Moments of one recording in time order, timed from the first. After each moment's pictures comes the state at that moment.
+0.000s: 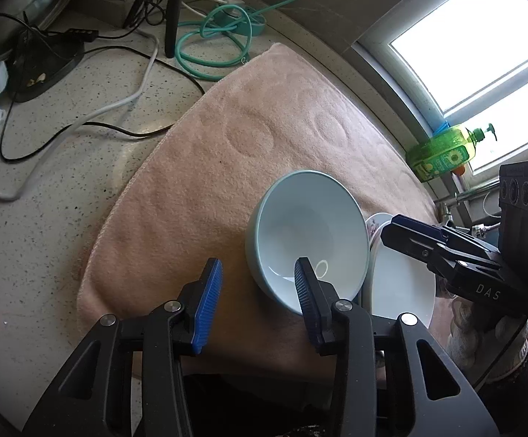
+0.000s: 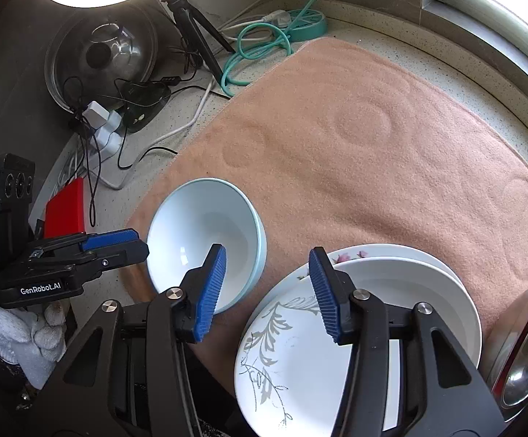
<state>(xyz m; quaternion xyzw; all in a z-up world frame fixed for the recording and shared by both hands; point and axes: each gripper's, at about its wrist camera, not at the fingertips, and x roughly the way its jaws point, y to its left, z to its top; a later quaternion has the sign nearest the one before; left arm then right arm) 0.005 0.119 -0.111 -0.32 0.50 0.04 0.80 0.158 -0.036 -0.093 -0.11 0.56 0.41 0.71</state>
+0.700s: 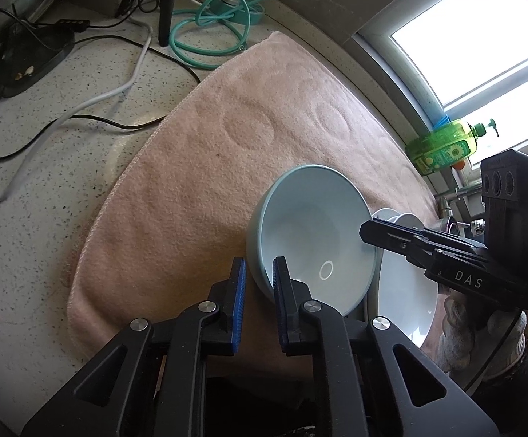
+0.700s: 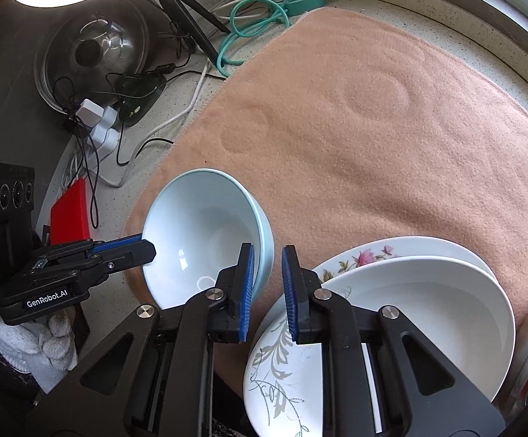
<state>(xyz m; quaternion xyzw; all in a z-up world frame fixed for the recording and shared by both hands) 0.013 0.120 -0.122 -0.32 0.52 0.02 0.79 0.164 -0.025 -0.117 -0.09 0.60 0.41 0.68</state>
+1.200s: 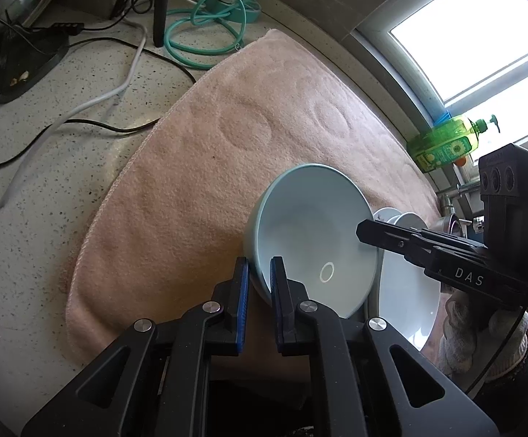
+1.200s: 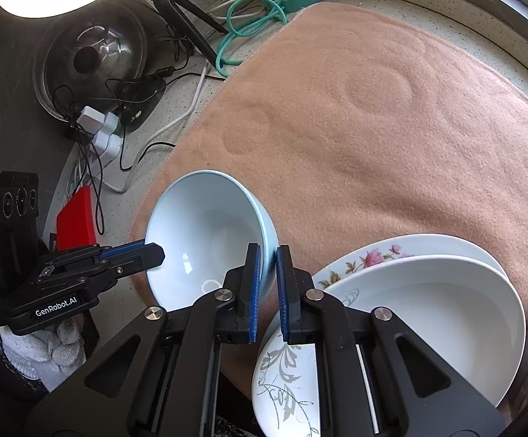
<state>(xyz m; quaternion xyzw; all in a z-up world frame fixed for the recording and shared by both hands) 0.019 0.117 -0.121 -0.31 0.52 0.02 0.79 0.166 -0.025 -0.119 -0.07 0.61 0.41 0.68</state>
